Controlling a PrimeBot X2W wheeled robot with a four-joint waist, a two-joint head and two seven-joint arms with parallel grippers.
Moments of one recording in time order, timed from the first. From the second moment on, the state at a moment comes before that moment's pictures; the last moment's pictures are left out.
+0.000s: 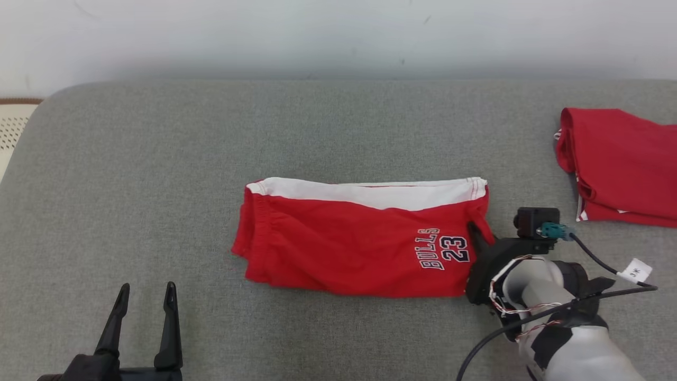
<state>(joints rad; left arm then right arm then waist) -0.09 0.06 0.06 0.02 -0.05 0.00 -0.26 -0.79 -0.16 0.60 1.14 0.62 0.13 -0.19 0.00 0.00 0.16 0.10</state>
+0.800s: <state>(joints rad) -0.04 0.06 0.04 0.02 -0.05 -0.01 -0.26 -0.75 -0.28 0.82 0.71 0.98 0.13 -0.10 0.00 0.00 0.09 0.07</state>
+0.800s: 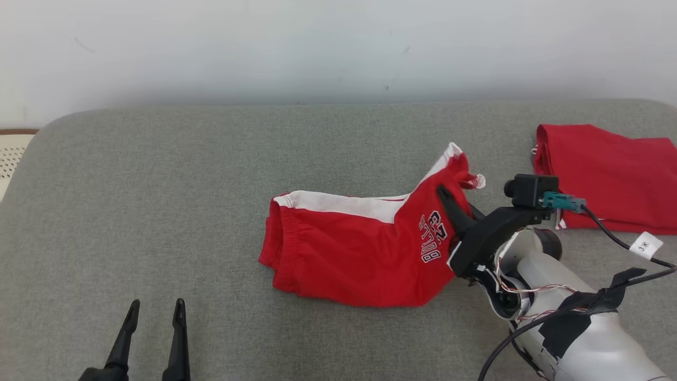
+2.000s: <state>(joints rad) -0.13 0.05 -0.12 0.08 -0.12 -0.01 -0.26 -0.91 -0.11 1.07 0.90 1.17 0.13 -0.11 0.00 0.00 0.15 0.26</state>
